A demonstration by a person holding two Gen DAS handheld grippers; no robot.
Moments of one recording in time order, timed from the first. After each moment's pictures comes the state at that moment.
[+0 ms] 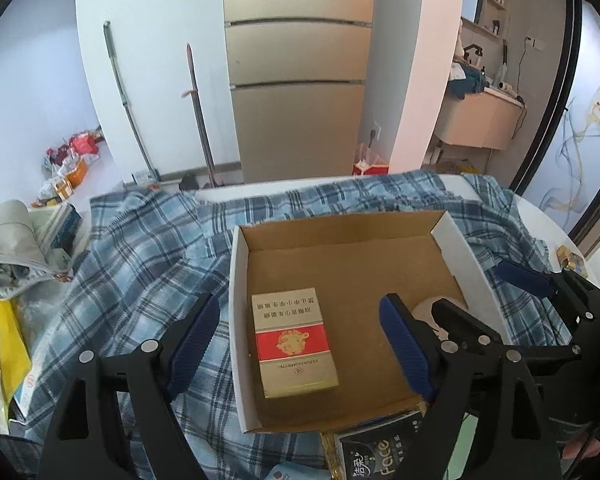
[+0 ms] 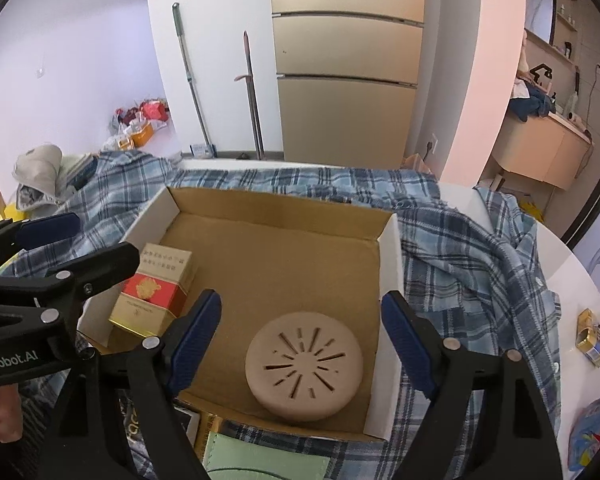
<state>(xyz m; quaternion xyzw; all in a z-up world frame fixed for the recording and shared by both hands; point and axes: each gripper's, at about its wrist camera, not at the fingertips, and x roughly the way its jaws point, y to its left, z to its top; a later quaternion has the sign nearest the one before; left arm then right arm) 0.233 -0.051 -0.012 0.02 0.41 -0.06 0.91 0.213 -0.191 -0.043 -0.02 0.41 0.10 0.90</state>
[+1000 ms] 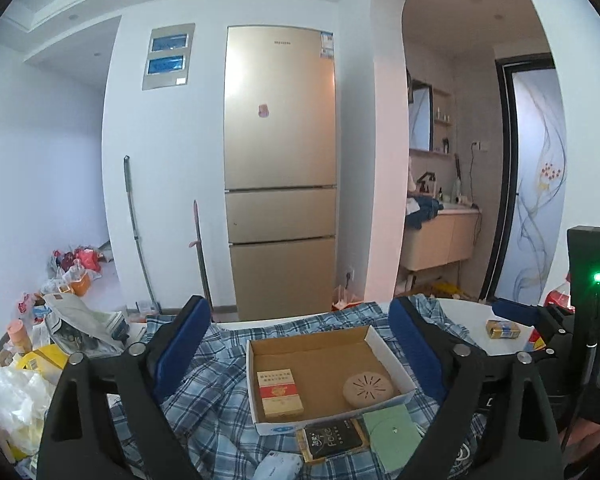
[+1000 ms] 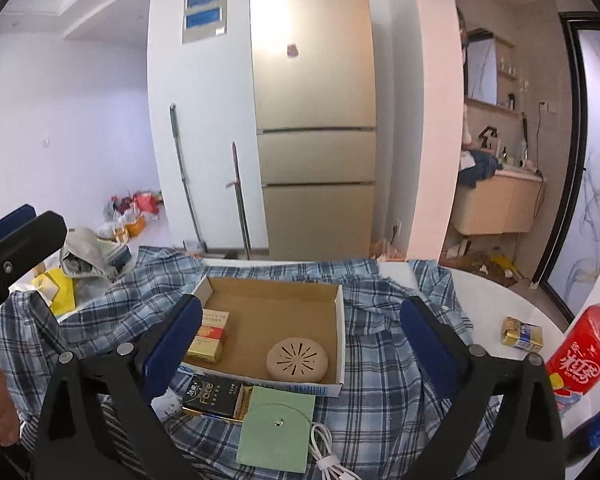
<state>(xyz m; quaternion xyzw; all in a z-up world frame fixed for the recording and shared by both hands) 0.034 -0.041 0.114 0.01 0.13 -0.10 0.99 0.062 -0.213 0.064 0.01 0.23 0.05 0.97</state>
